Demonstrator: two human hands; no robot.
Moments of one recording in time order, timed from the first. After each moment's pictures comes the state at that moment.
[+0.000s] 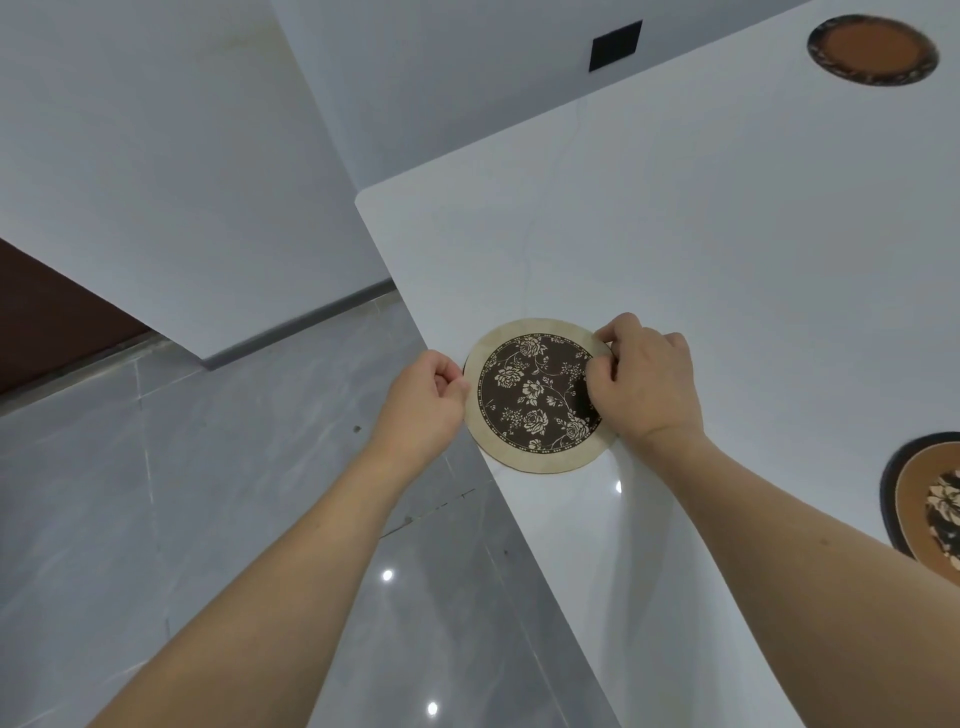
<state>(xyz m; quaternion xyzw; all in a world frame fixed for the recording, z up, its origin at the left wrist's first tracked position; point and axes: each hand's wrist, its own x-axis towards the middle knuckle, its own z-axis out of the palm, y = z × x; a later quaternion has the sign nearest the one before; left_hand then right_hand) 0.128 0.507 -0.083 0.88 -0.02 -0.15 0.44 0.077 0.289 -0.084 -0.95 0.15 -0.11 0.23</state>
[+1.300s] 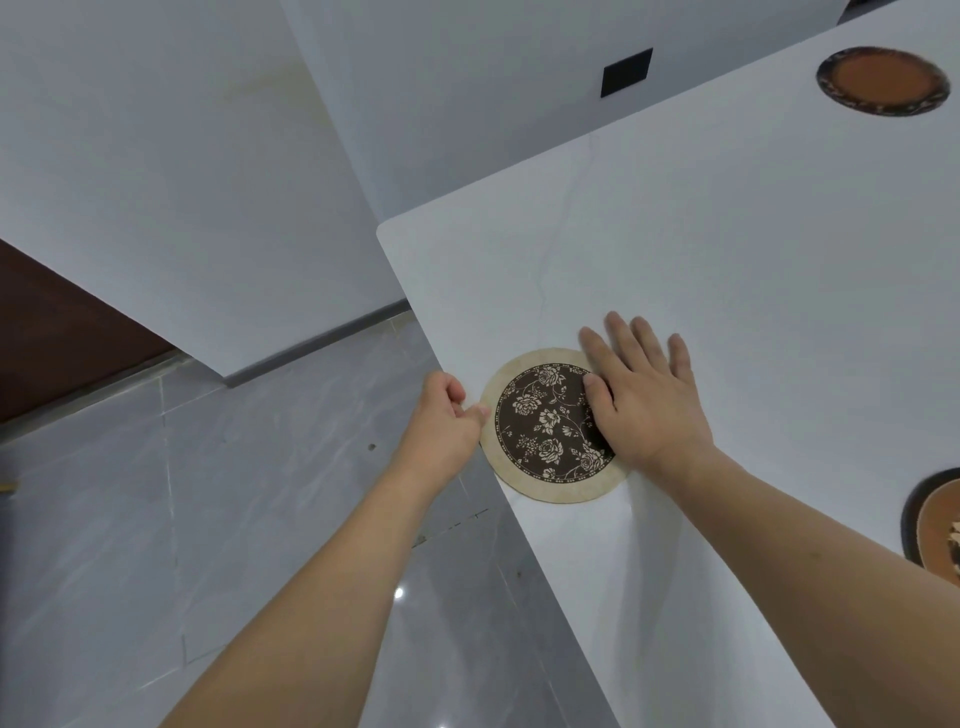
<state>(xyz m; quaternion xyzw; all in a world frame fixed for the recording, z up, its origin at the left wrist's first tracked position) 0.133 0.506 -0.084 0.86 0.04 -0.21 0.47 0.084 0.285 -0.089 -0.99 0.08 0.01 0.12</state>
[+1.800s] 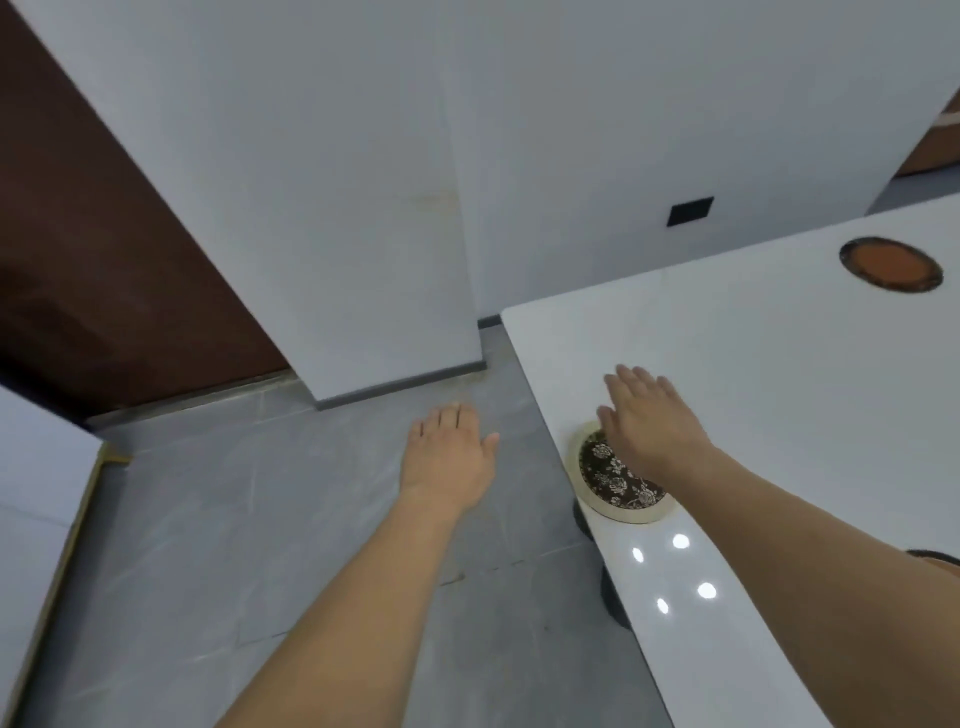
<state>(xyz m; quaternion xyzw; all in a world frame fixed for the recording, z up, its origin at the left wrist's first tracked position) 0.076 0.608 0.062 0.99 -0.07 -0.07 0.07 0.079 0.372 0.070 -1.00 -0.01 0.08 0.05</state>
